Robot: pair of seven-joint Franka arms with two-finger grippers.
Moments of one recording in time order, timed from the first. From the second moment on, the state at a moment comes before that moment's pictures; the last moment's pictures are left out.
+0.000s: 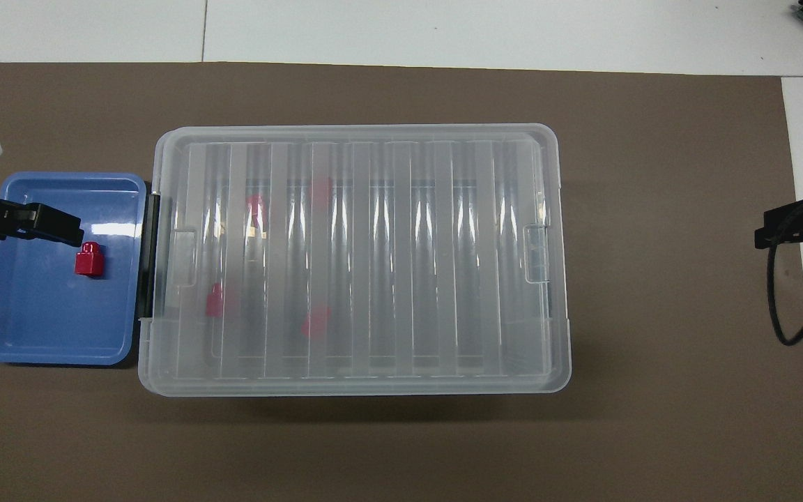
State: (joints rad) left arm -0.14 0.01 0.10 -1.66 0.00 1.62 0.12; right arm 0.10 -0.01 -0.15 -1.54 0.00 1.47 0.09
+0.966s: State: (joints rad) left arm -0.14 0.01 0.10 -1.66 0.00 1.62 0.12; right arm 0.10 -0.01 -0.13 -1.53 0.00 1.48 0.09
